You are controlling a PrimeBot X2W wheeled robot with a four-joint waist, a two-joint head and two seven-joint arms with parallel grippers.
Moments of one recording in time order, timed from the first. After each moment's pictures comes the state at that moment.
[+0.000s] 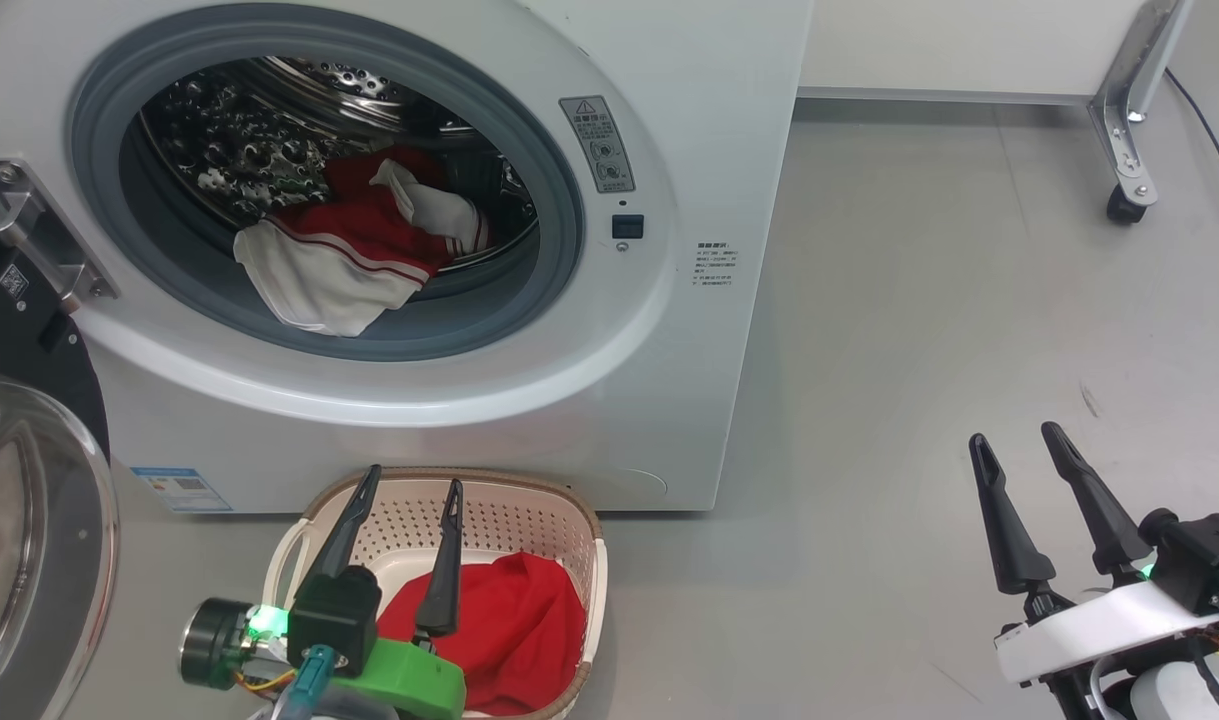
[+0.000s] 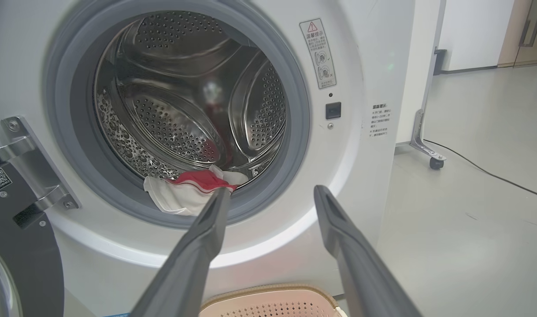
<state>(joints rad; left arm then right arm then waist) -0.05 0.04 -0.32 0.17 -0.18 0.09 -0.25 0.05 -0.31 0.25 0.05 0.54 0.12 -0.26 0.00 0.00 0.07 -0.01</state>
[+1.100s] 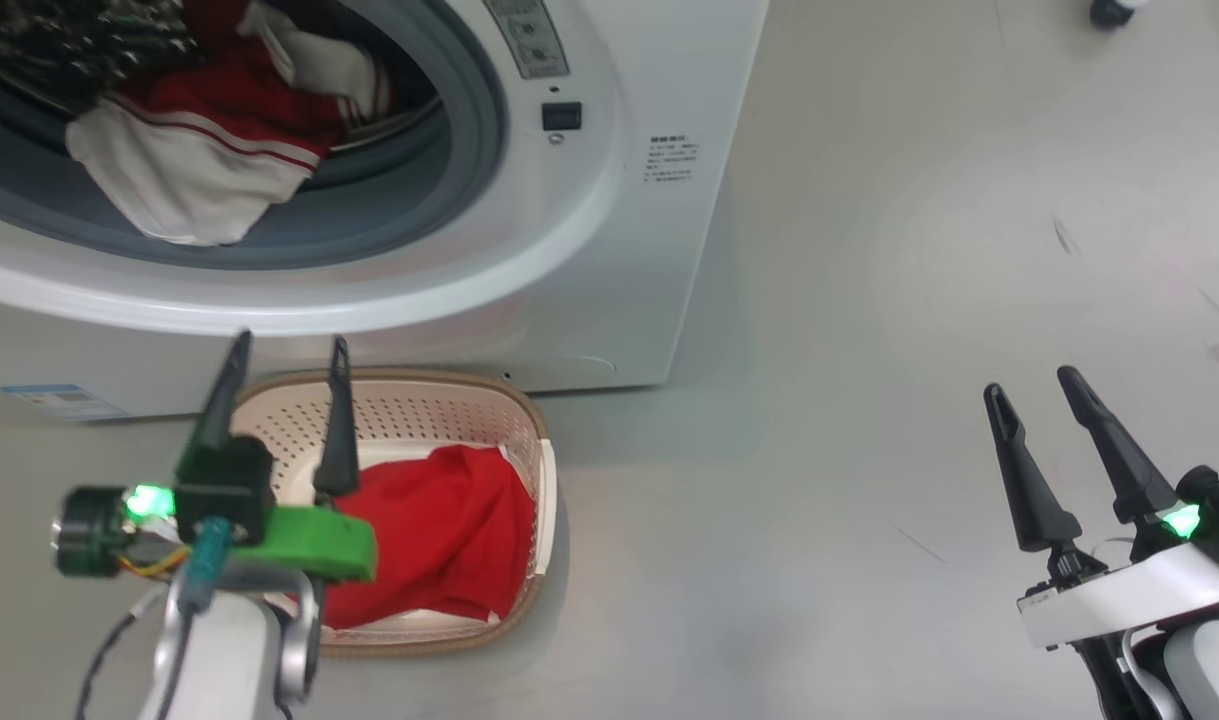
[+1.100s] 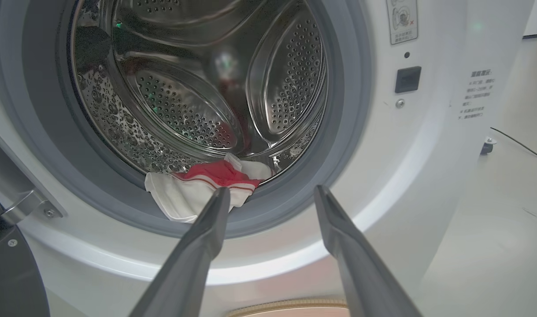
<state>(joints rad) -0.21 0.05 -0.17 0.14 -0.12 0.11 -0.19 0.01 -0.38 0.27 -0.04 0.60 0.12 -0.26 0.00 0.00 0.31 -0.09</state>
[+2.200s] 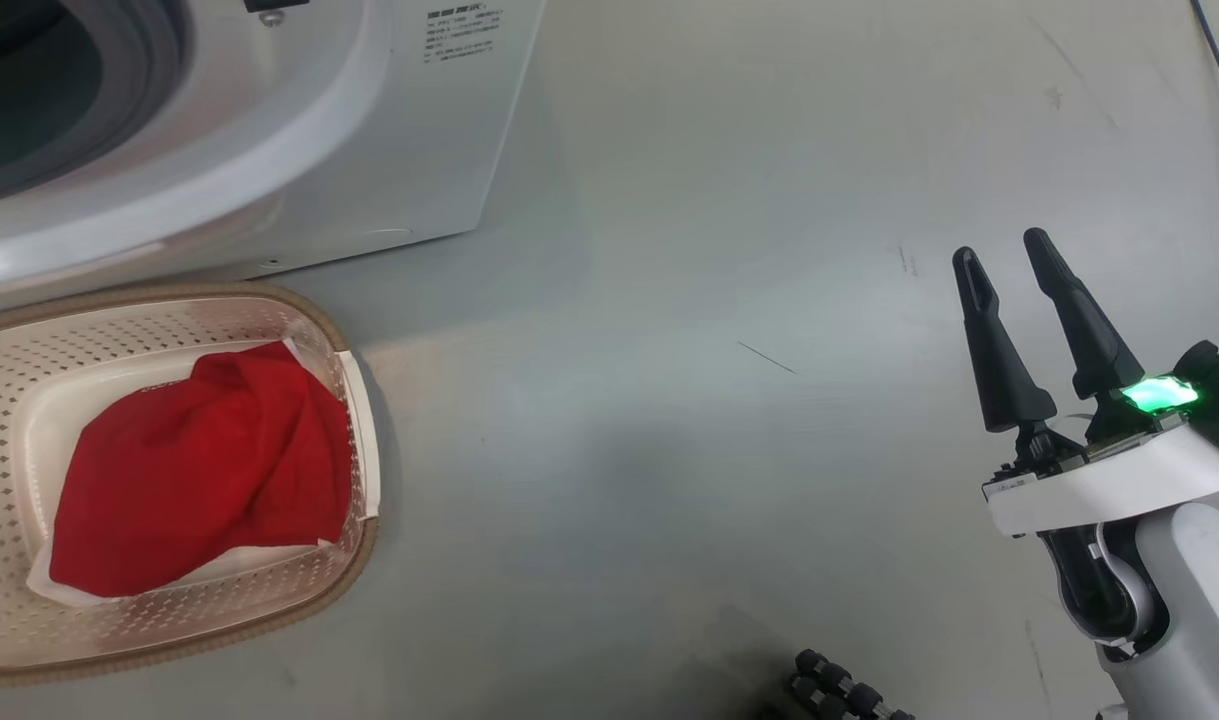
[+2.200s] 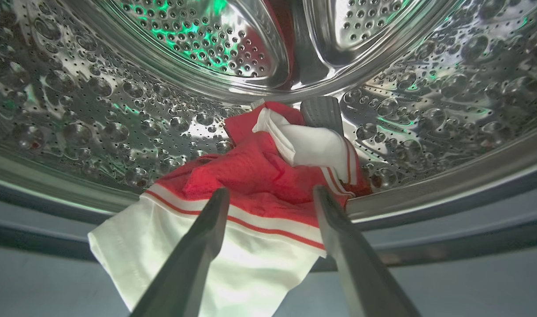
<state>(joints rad) -0.79 0.30 0.09 0.24 -0.05 0.12 0.46 -0.21 -0.36 0.34 -0.05 0.73 0.12 -0.26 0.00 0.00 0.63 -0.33</state>
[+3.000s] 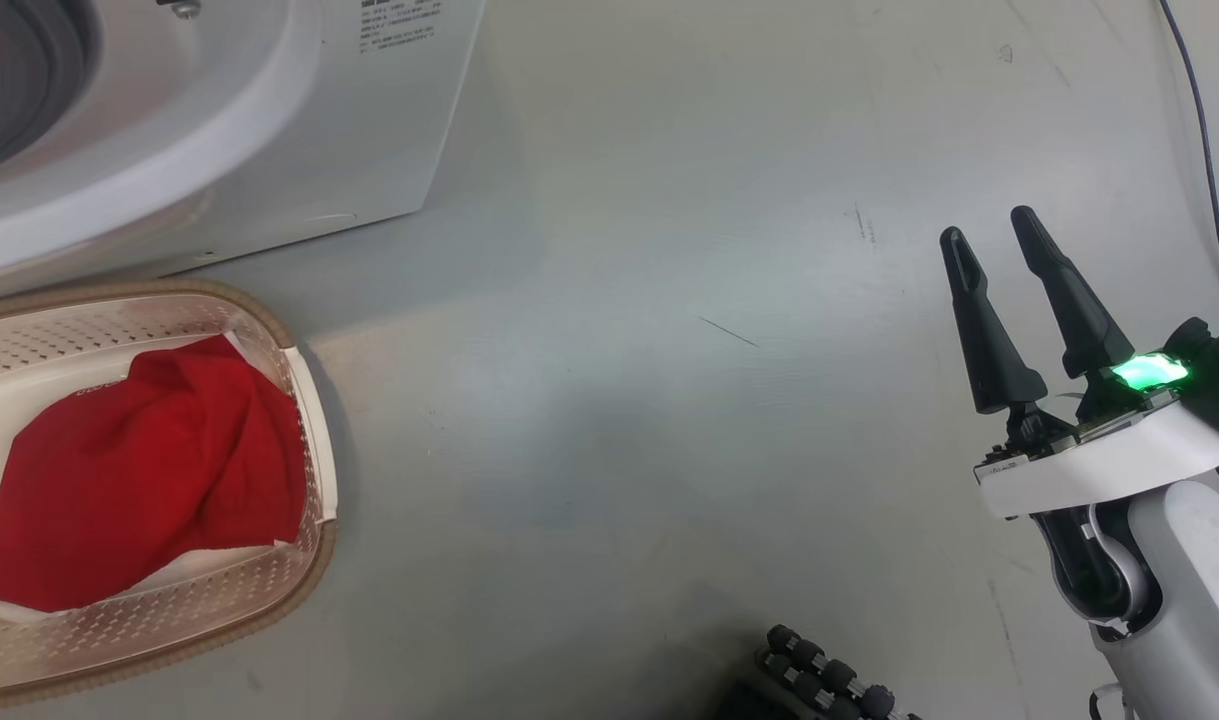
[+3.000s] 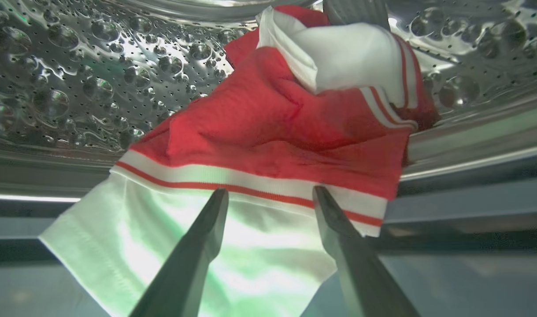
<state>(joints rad) -0.88 0.41 0.04 0.33 0.10 0.12 0.72 -0.26 -0.36 0.36 -0.02 0.74 0.12 -0.26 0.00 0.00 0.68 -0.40</state>
